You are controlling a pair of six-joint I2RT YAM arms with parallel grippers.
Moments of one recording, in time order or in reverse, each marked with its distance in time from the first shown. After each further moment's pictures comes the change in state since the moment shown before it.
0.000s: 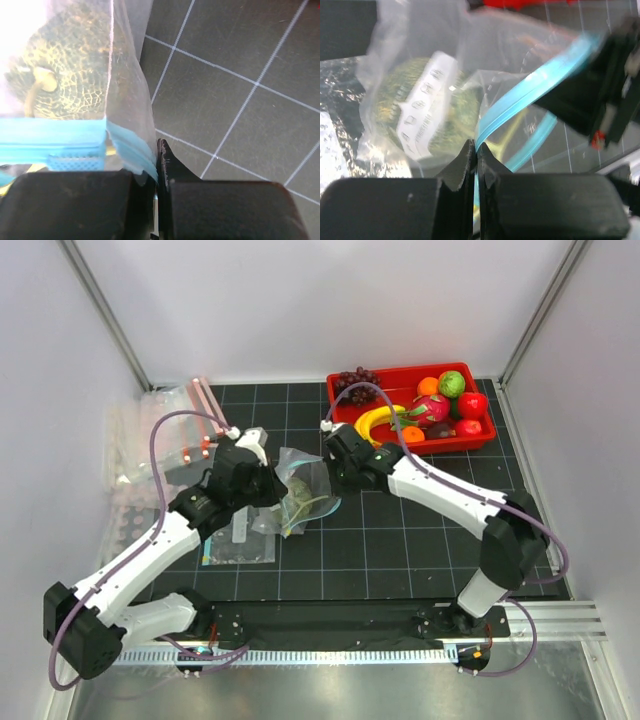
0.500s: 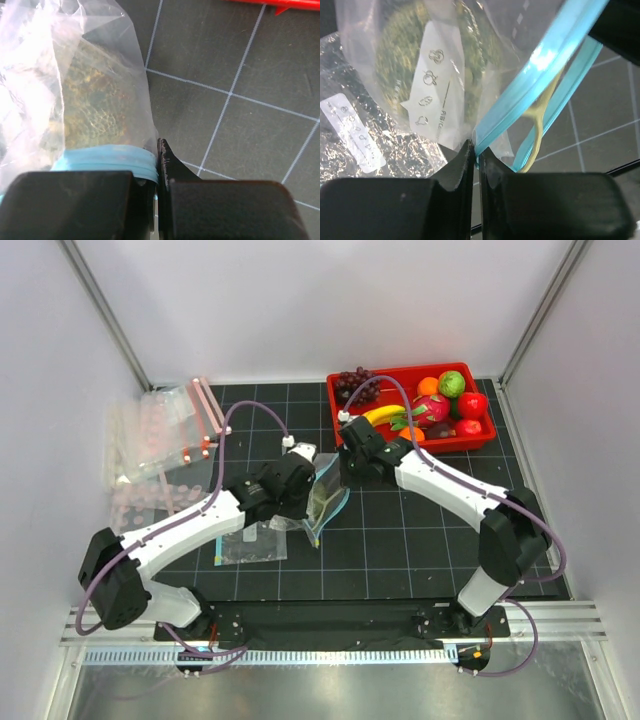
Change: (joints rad) left arm -0.230 0.284 0.192 -0.198 -0.185 0.097; right arm -0.095 -0.022 -0.040 0.063 -0.003 0.042
